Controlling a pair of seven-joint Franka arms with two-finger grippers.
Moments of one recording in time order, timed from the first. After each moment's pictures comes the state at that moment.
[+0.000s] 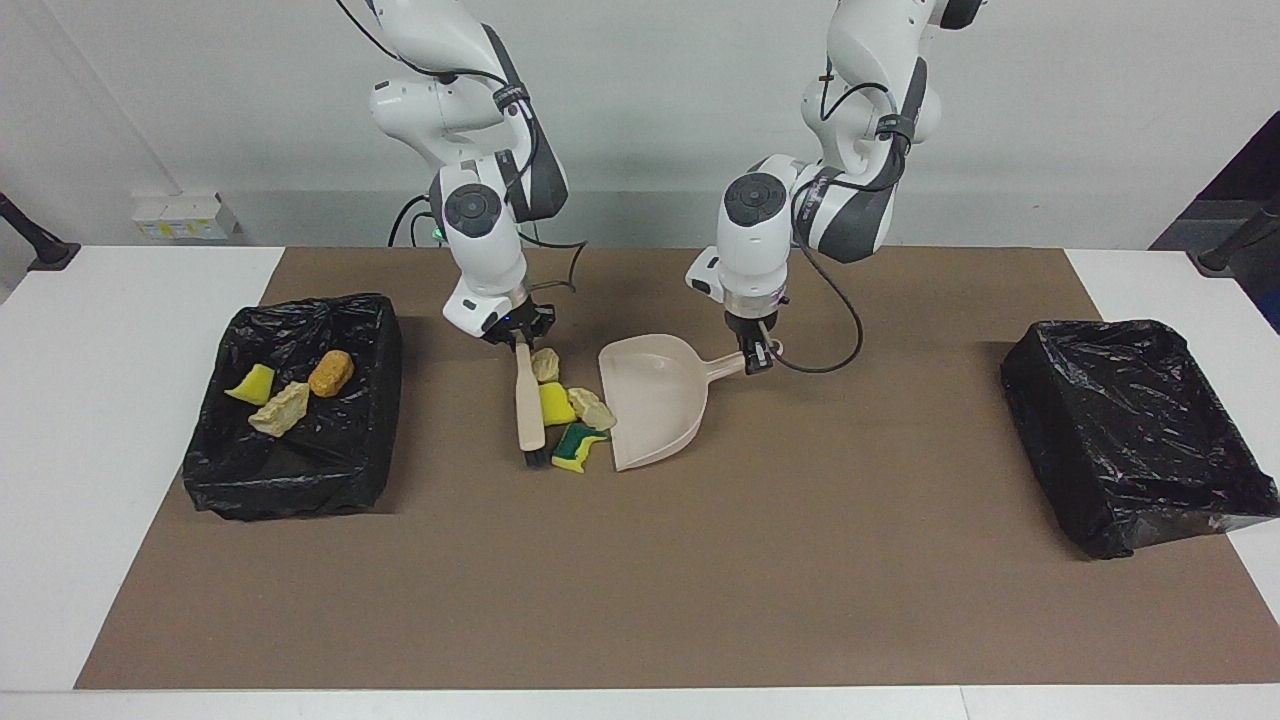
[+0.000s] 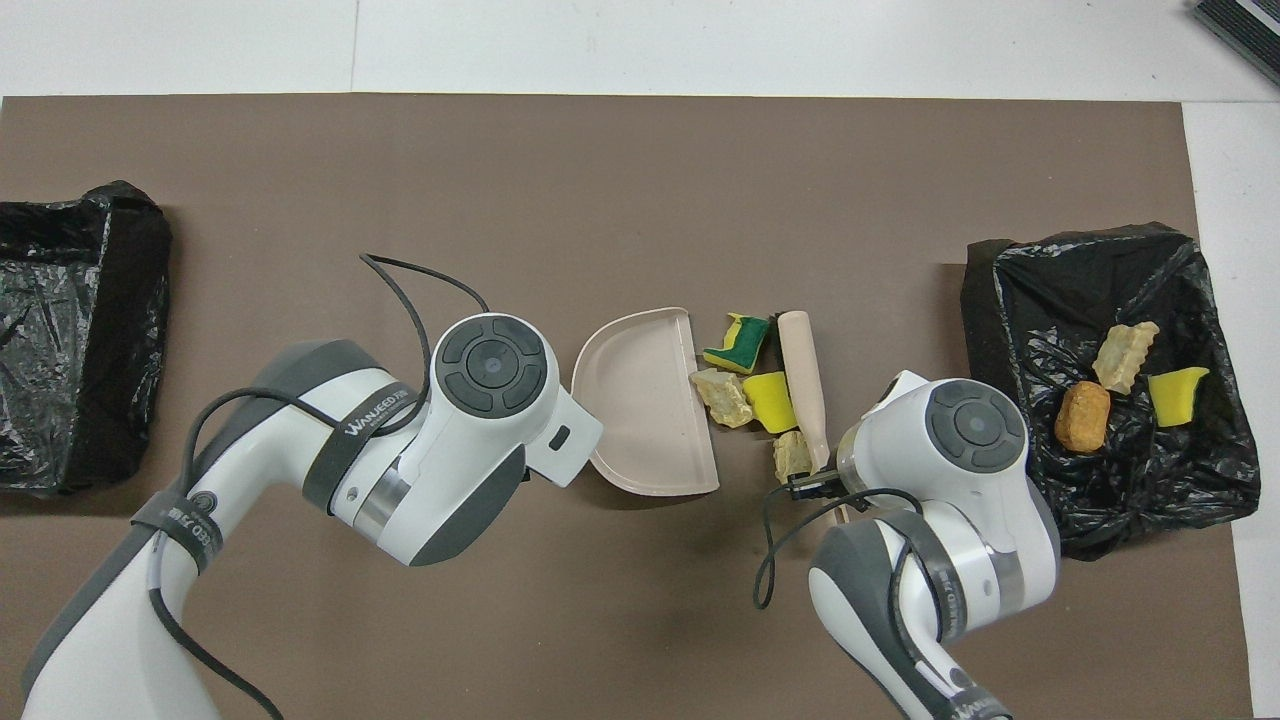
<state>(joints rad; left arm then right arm) -0.32 0.19 -0.30 -1.95 0.16 2.03 0.76 0.25 -0.01 0.11 -2.35 0.13 2.21 0.13</state>
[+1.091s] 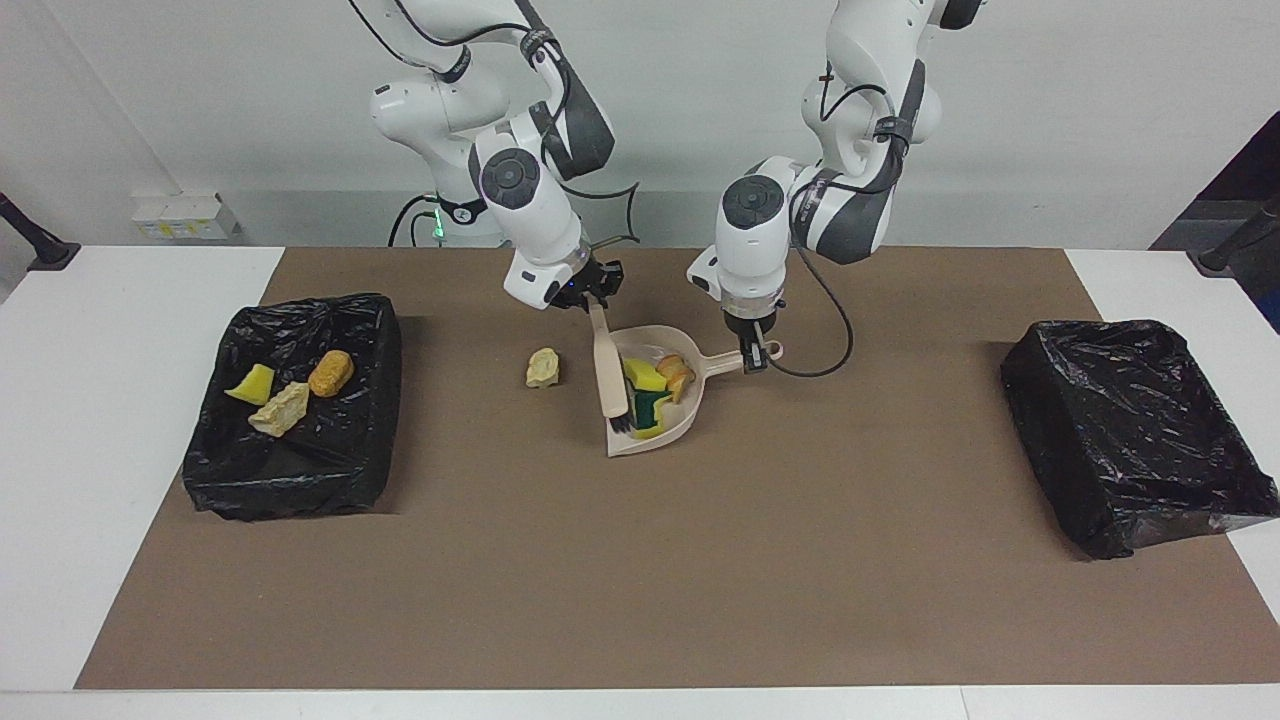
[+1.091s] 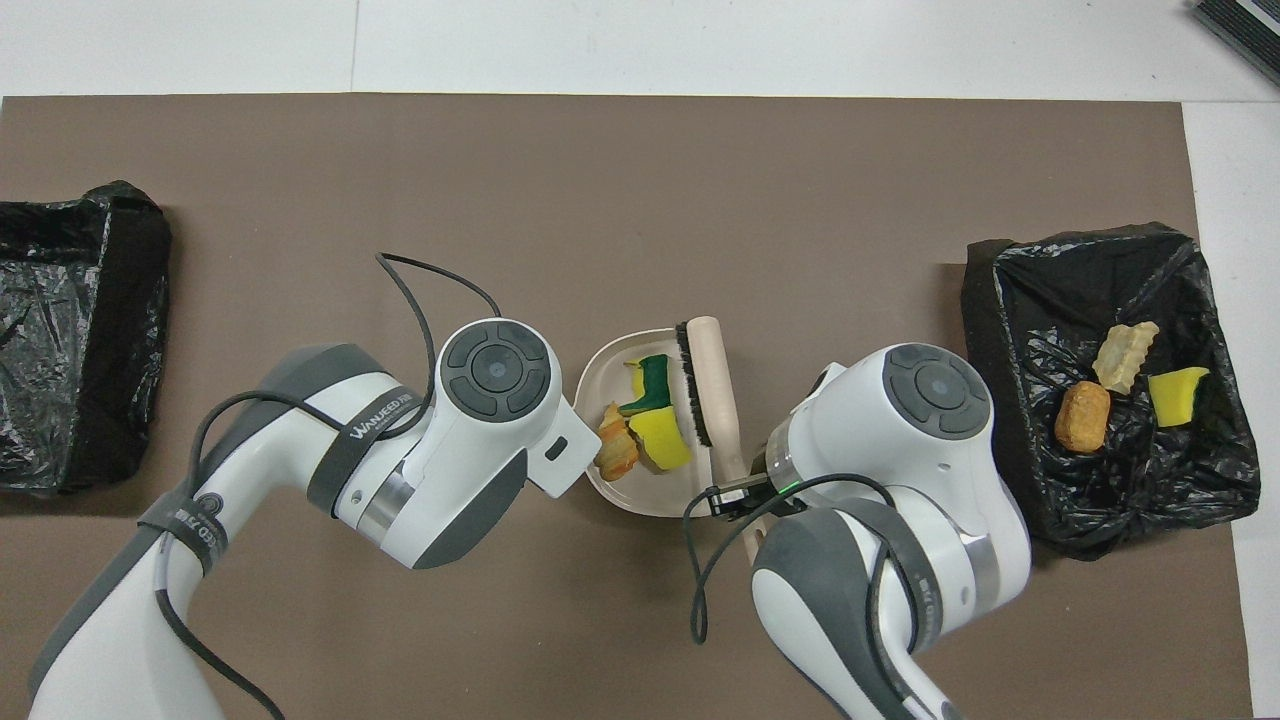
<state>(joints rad) -0.32 0.19 -0.31 -1.96 0.17 2.02 0.86 0.34 -0.01 0.09 -2.15 0.27 1.95 0.13</state>
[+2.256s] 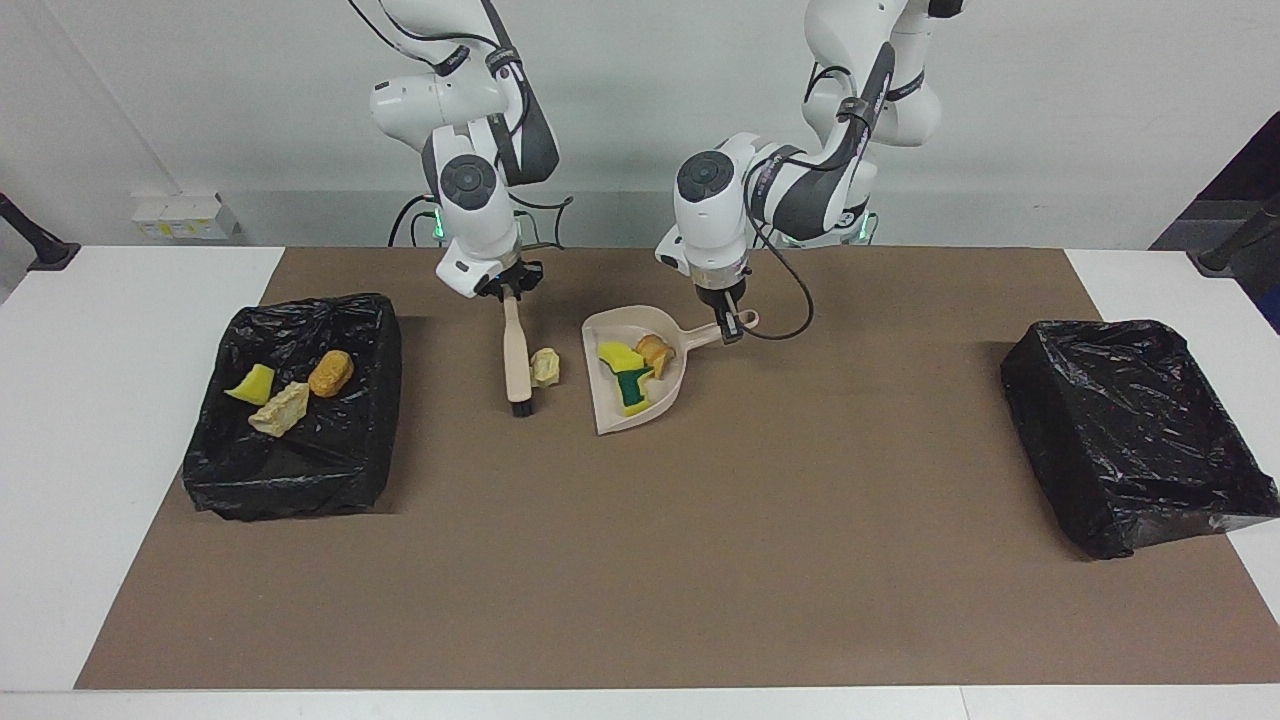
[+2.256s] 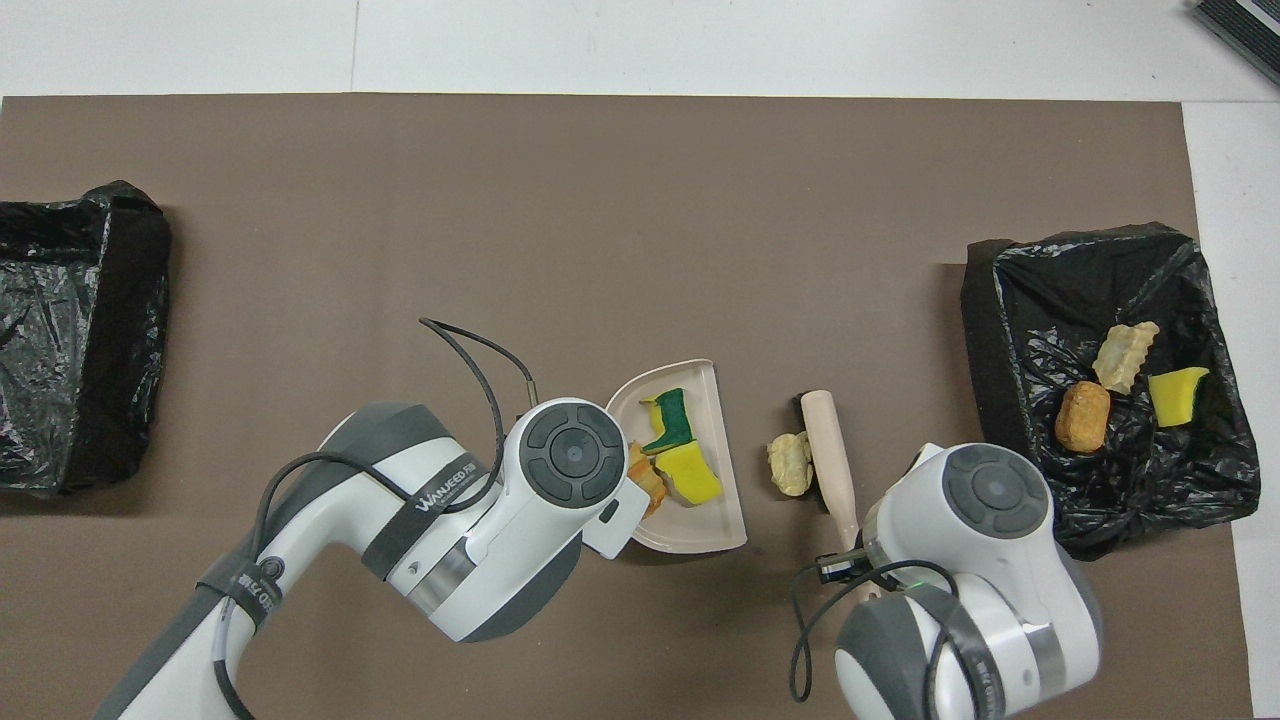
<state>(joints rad) -0.42 0.13 -0.32 -2.04 0.17 1.99 0.64 0.29 -0.19 0.10 -2.50 0.13 2.03 0.14</state>
